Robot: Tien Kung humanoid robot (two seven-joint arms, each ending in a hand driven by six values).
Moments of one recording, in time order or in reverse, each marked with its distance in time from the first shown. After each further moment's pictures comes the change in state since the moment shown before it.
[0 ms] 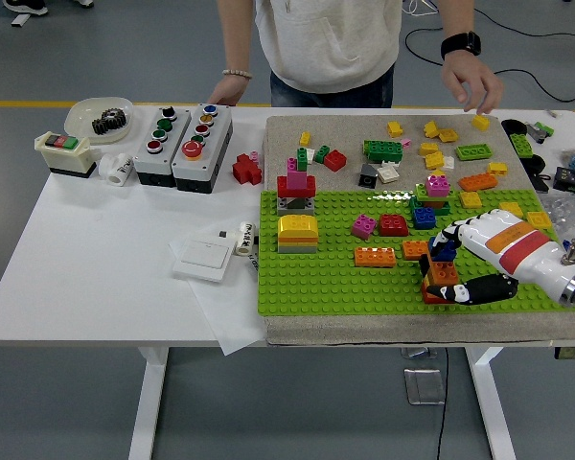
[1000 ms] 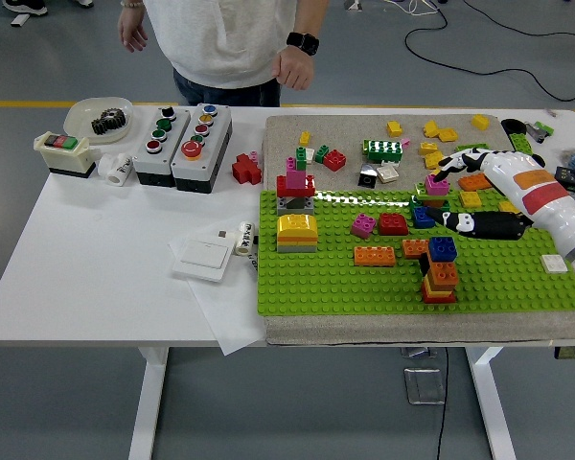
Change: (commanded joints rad) left arm 0.006 0.000 0.003 0.003 -0.005 0.001 -0.002; right arm 0.090 0.039 0.001 -0.052 0.463 -0.212 0.028
